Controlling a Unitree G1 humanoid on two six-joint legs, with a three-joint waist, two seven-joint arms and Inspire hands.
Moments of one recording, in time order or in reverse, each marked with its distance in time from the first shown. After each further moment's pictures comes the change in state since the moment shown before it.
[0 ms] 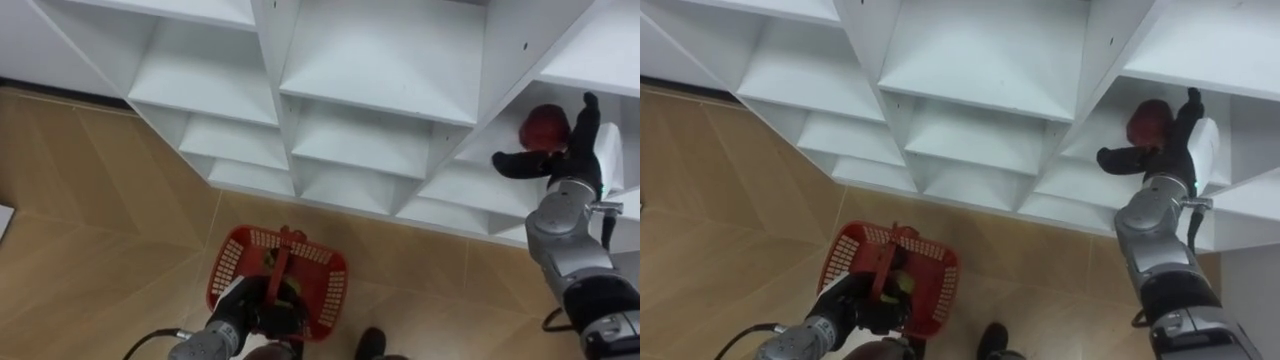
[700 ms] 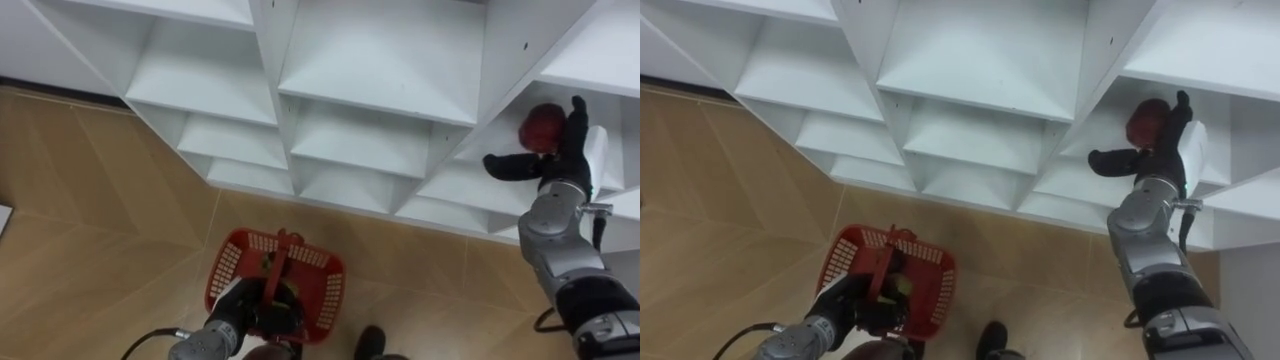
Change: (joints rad) left arm -0.015 0.000 0.000 0.035 0.000 0.000 0.005; right arm 0.000 0.022 0.001 0.001 0.004 0.001 0.019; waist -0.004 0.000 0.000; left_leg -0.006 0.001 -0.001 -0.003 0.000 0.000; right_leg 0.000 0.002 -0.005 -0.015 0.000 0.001
